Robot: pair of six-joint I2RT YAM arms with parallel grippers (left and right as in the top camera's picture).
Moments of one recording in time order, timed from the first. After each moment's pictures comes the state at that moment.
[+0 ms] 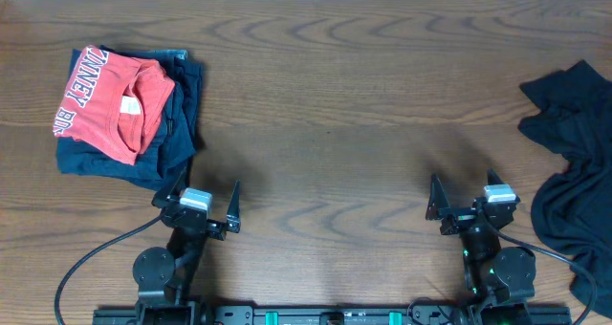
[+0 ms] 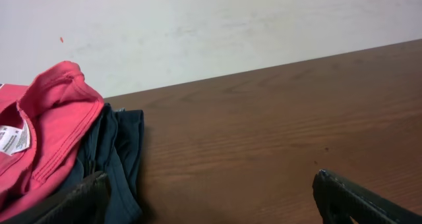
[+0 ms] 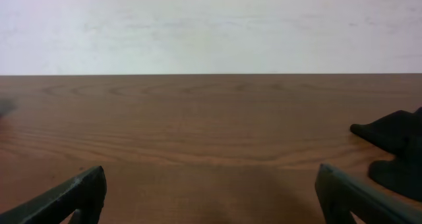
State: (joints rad) left arm 0.00 0.01 0.02 -0.09 0.27 0.09; right arm 0.14 0.01 0.01 -0.07 0.03 0.08
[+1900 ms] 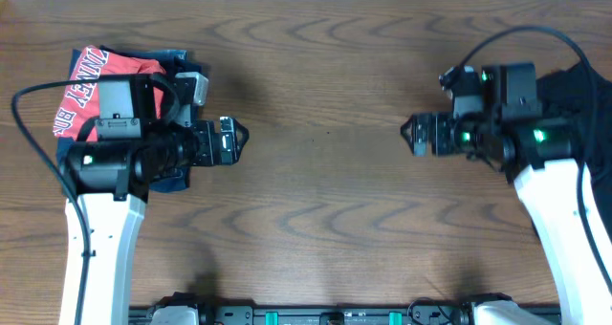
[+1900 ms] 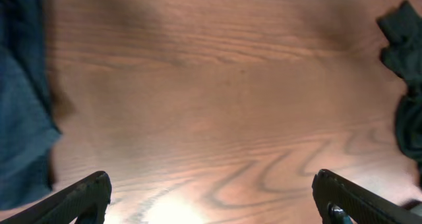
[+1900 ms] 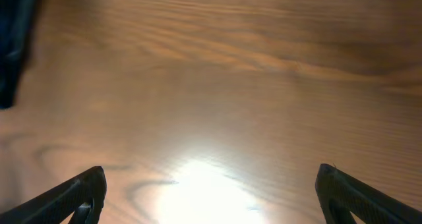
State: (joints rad) left arm 0.00 1.22 1.26 -1.06 0.46 -0.06; right arm 0.11 1.36 1.23 -0.91 -0.27 0.09
